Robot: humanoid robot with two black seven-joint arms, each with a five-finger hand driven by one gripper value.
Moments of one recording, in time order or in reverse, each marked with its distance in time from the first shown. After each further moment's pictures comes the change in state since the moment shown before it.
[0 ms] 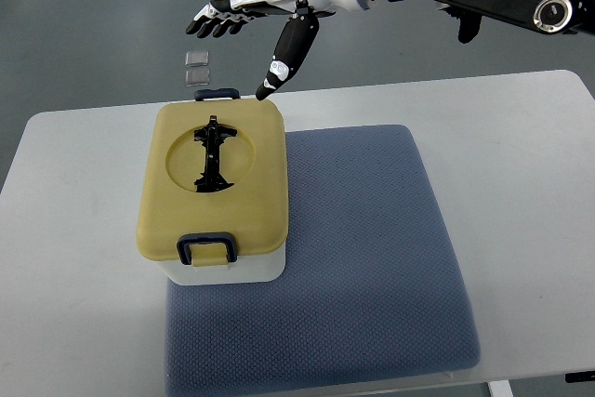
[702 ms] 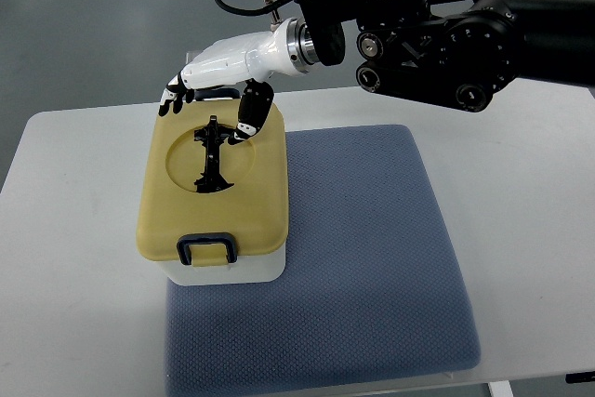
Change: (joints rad) left arm 0.004 0.000 -0.001 0.001 0.000 0.000 0.000; right arm -0.062 0.146 -0.062 -0.001 -0.321 -0.253 0.046
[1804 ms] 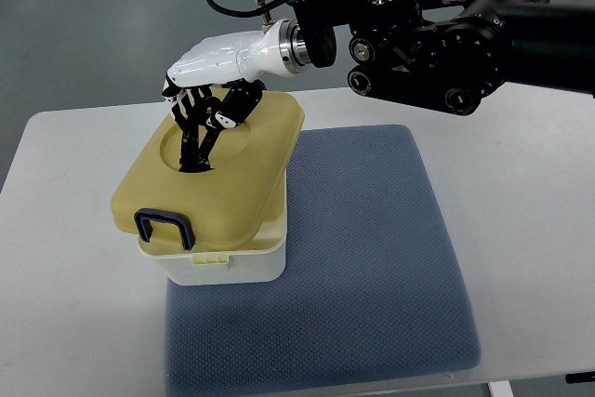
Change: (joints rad) left arm 0.003 0.000 0.001 0.000 0.000 0.000 0.000; right arm 0.026 -0.001 0.013 -0.003 -0.004 -0.034 0.030
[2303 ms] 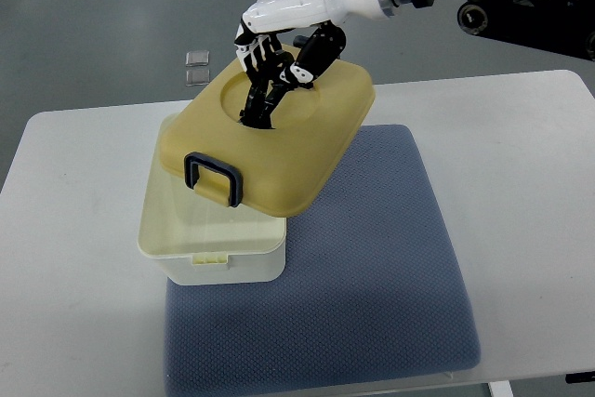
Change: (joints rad) left arm 0.000 0.000 0.000 0.000 0.000 0.000 0.000; right arm 0.080 -0.363 0.000 0.227 -0.007 0.107 0.014
